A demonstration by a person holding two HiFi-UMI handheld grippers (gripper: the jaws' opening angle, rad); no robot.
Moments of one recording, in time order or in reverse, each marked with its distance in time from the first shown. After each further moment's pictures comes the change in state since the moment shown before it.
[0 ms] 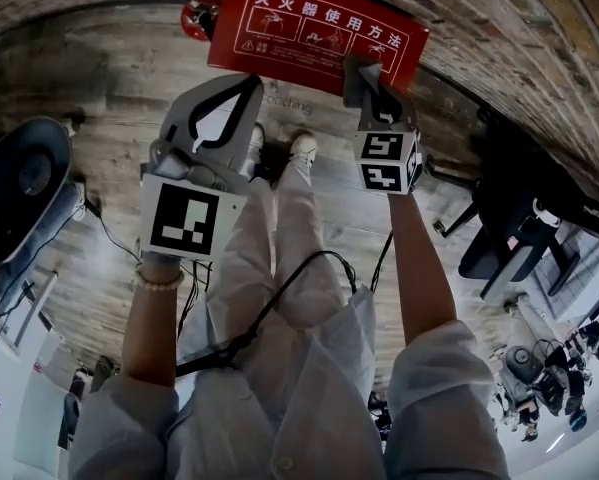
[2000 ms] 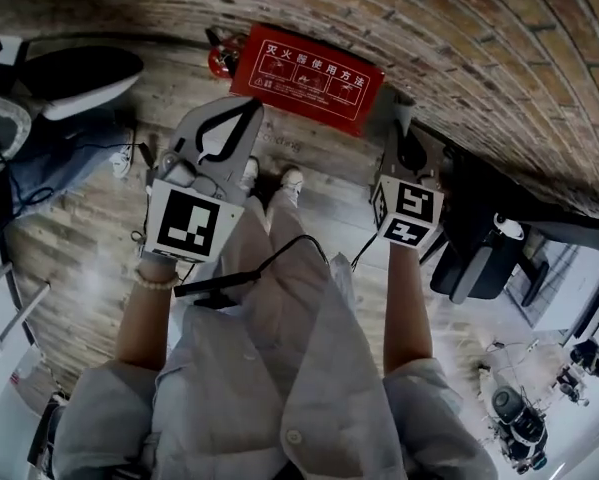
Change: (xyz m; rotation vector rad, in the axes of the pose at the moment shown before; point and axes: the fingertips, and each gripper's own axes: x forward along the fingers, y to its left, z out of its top) left arm -0.114 -0.015 0.143 0.125 -0.117 0.051; right arm -0.218 -0.074 0.124 0.239 -0.298 -0.132
